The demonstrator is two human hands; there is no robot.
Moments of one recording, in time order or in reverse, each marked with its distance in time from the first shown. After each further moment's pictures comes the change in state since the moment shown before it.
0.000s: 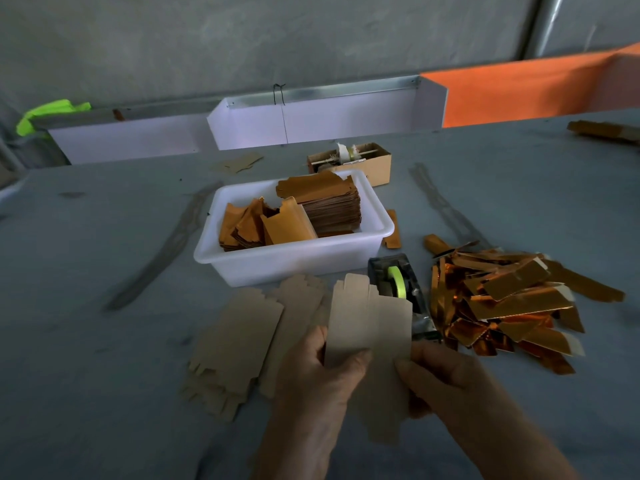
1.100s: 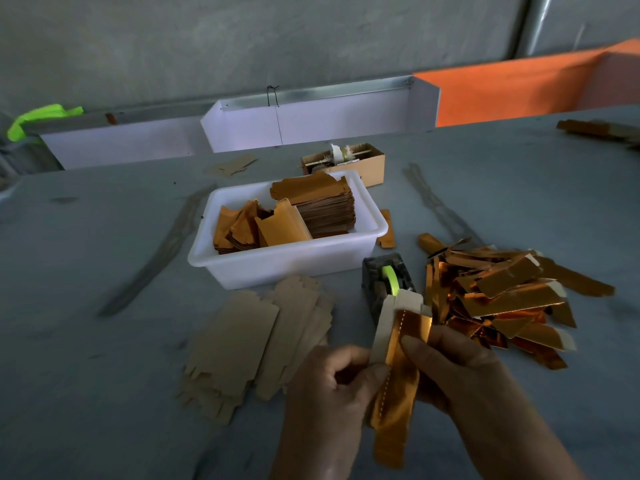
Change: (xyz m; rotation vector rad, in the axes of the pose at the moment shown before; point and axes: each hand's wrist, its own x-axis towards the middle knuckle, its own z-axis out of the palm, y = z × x) left_hand -0.008 -0.004 0.008 0.174 -0.097 0.140; right_hand 0.001 -0.007 -0.003 0.387 0.096 0.078
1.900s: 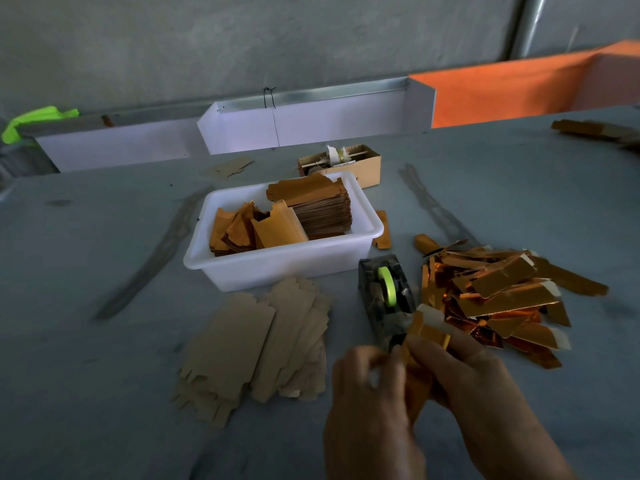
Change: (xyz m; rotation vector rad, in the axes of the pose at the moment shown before) left_hand -0.019 0.006 0.044 0.655 -0.089 0.192; right_hand 0.000 0.002 -0.003 -0.142 0.161 0.025
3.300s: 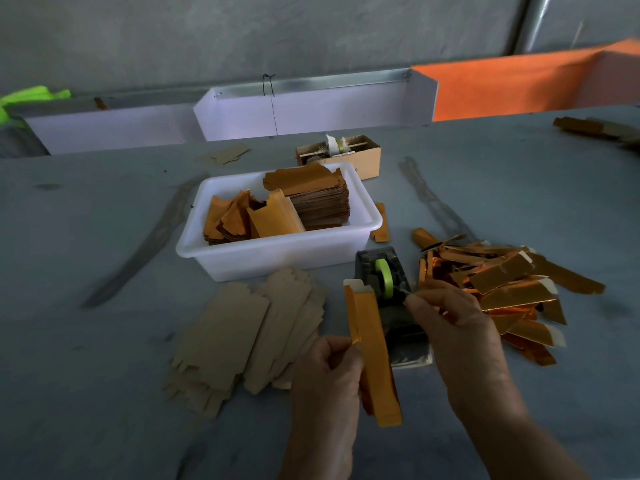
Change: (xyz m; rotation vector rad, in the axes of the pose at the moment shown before) left_hand 0.025 -0.026 -0.010 -0.962 0.163 -0.557; right_hand 0.041 0.007 0.001 -0.237 0.220 -0.368
